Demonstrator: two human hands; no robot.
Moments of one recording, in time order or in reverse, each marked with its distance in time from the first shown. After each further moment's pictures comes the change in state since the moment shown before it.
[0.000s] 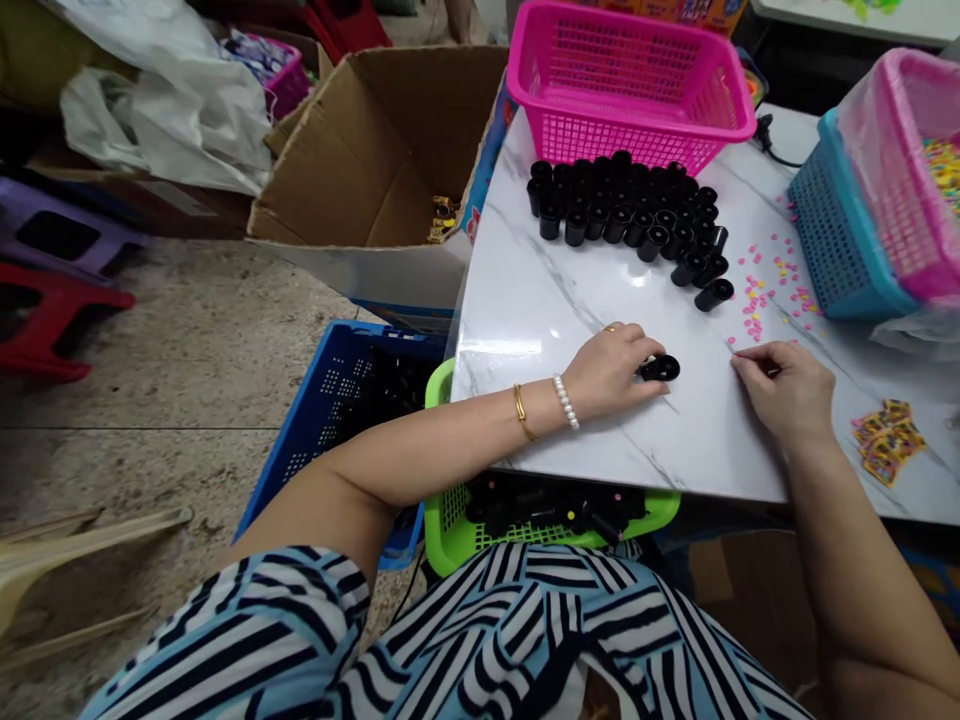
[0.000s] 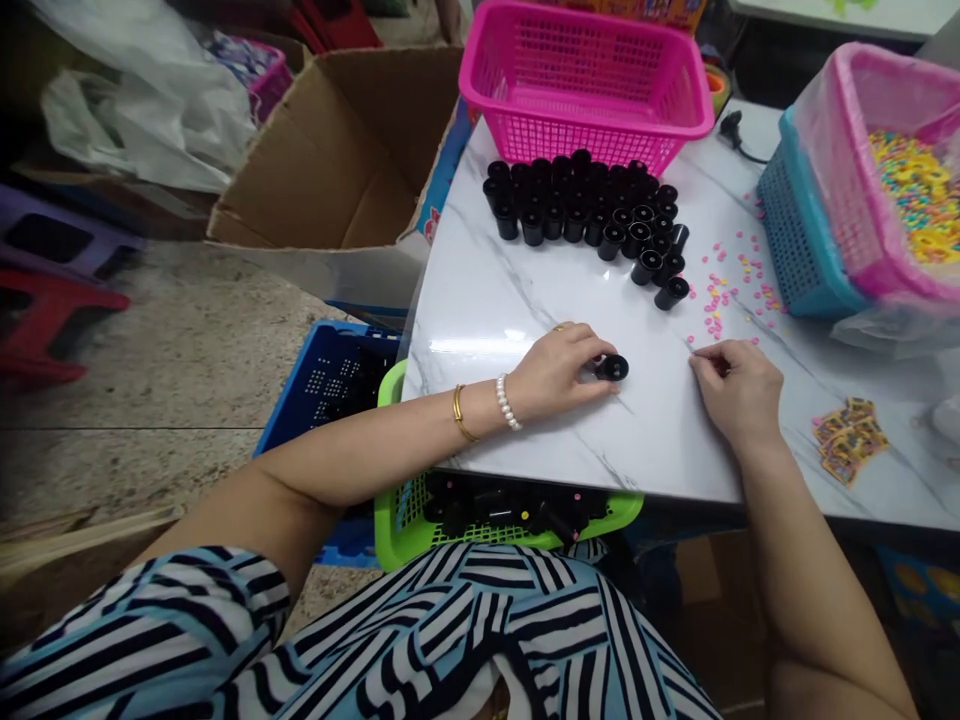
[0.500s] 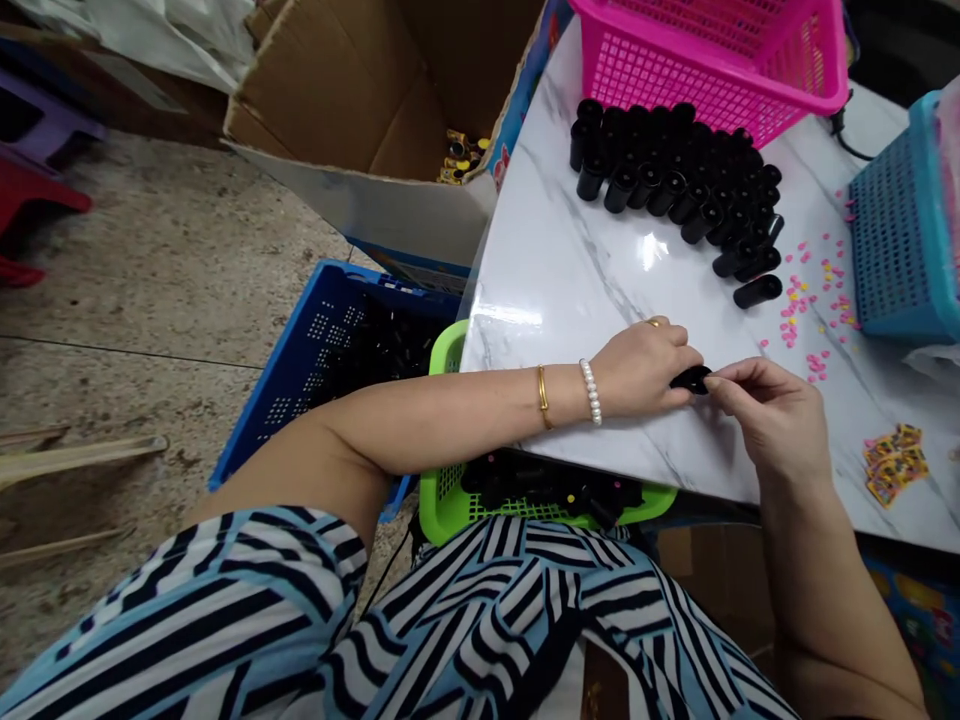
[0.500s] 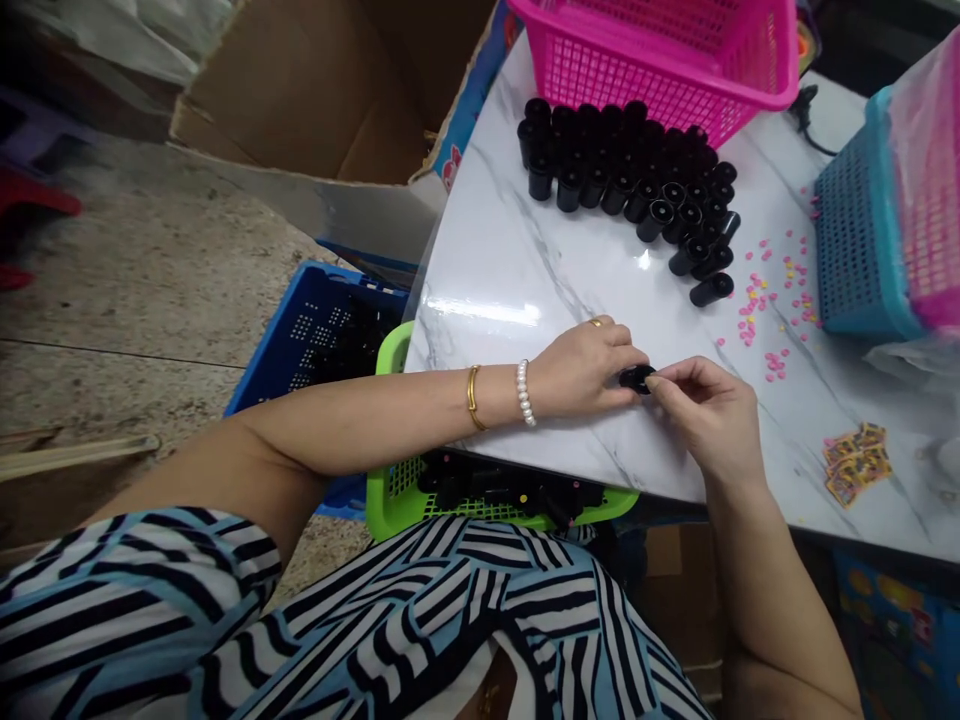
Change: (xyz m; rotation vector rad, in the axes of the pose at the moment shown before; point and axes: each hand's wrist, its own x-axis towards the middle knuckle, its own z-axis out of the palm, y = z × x) left_hand 0.000 0.010 -0.001 0.083 -0.086 0.112; right_hand -0.028 -0.096 -0.009 0.649 -0.289 0.296
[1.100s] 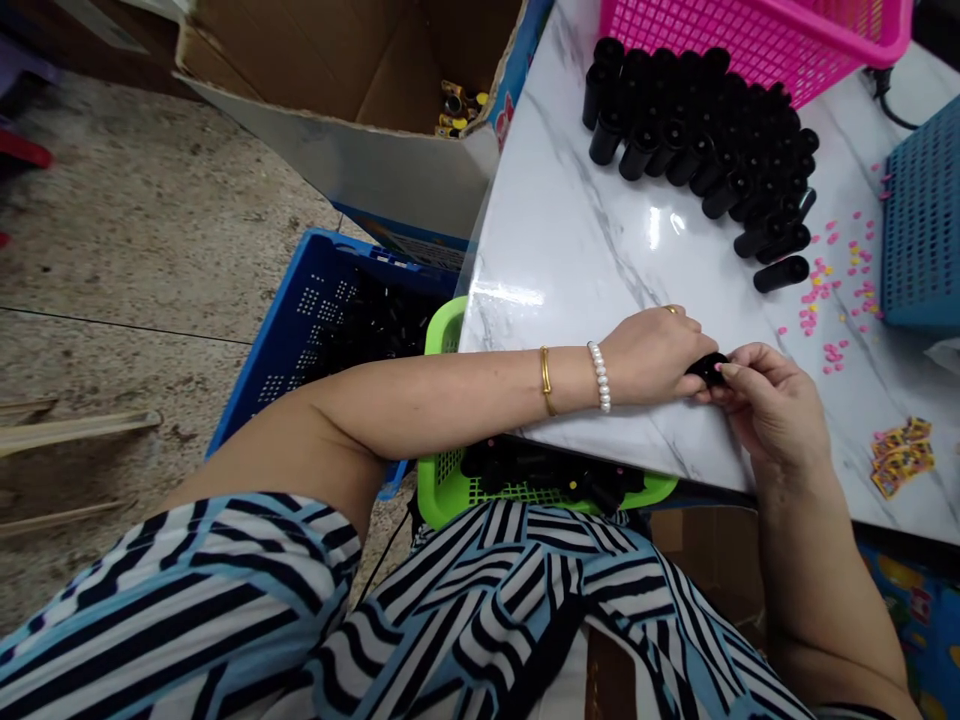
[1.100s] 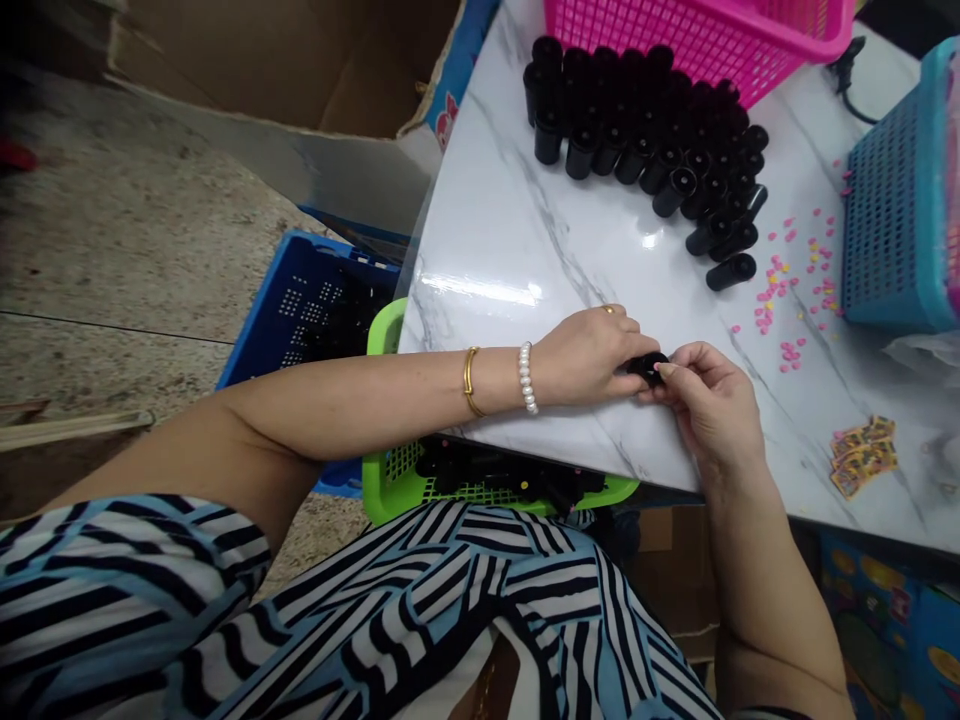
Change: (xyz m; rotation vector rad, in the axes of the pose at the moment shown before) left_hand 0.001 0.005 -0.008 -0.035 -0.062 -0.032; right_hand 0.005 0.000 0.012 0.447 -0.121 0.249
